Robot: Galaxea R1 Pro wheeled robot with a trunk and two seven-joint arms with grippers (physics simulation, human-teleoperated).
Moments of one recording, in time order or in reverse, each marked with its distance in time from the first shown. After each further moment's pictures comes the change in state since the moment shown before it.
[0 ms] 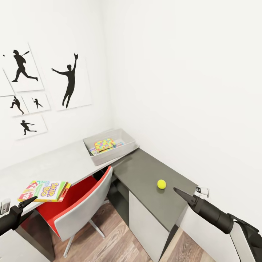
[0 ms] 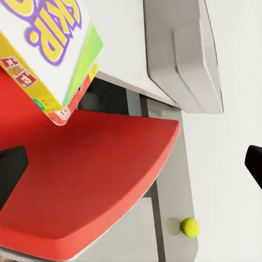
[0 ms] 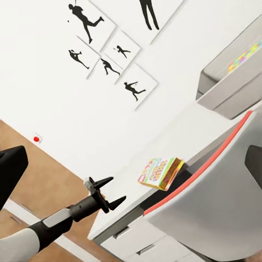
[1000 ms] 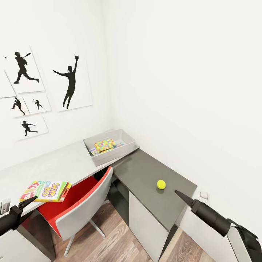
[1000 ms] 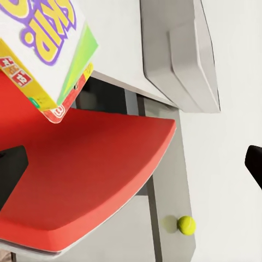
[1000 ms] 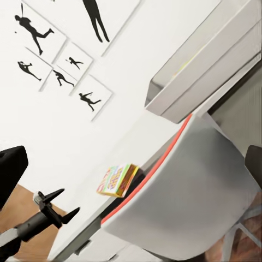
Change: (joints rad) left arm 0.000 0.000 0.000 0.000 0.000 0.001 0.000; right arm -0.008 -0.011 -0.004 0.143 0.007 -0.142 -0.105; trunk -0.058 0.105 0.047
